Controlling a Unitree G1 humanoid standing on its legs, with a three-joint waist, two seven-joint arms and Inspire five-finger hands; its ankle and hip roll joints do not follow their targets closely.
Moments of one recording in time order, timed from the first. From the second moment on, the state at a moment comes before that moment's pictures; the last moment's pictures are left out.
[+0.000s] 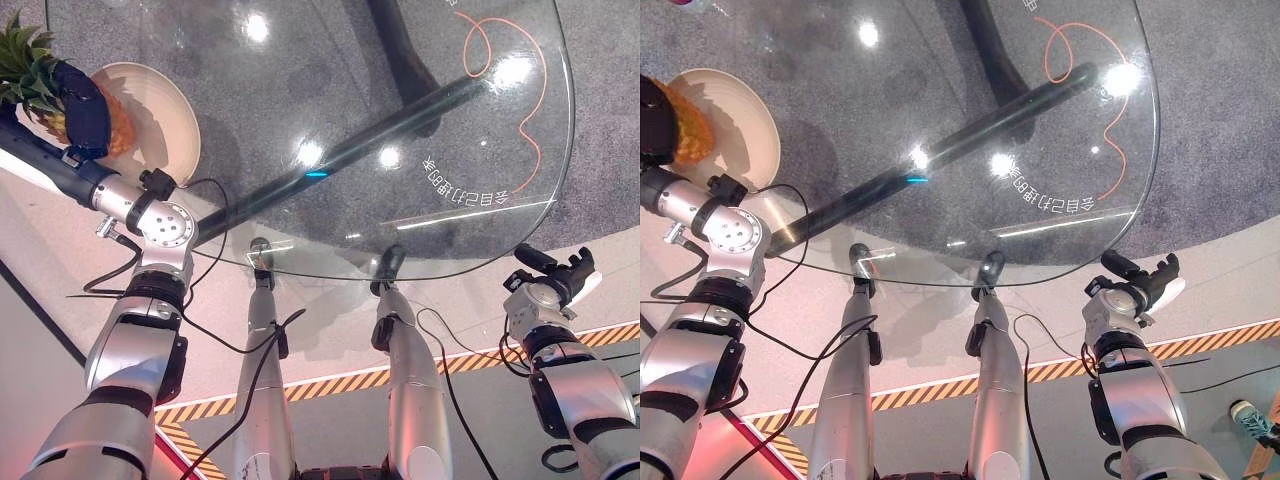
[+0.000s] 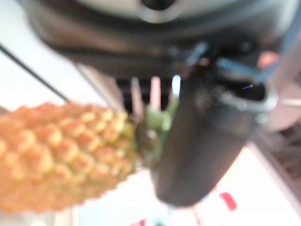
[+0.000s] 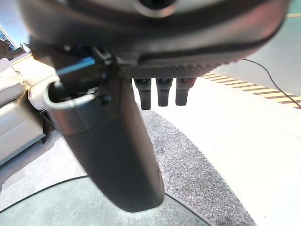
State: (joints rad) left arm -0.99 0.53 -0.15 1.04 -0.23 -0.82 1.18; right arm -0.78 -0.51 0.14 1.25 0.81 -0.22 -0.65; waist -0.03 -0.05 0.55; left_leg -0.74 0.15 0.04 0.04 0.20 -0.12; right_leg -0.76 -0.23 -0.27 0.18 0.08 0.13
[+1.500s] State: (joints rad) left arm -0.92 0.52 -0.15 0.99 -0.37 -0.84 1.03; right arm -0.78 -0.51 0.14 1.27 0.81 -0.23 -0.65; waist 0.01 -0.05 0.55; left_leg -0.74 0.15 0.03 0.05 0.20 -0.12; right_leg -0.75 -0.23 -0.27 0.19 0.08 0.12
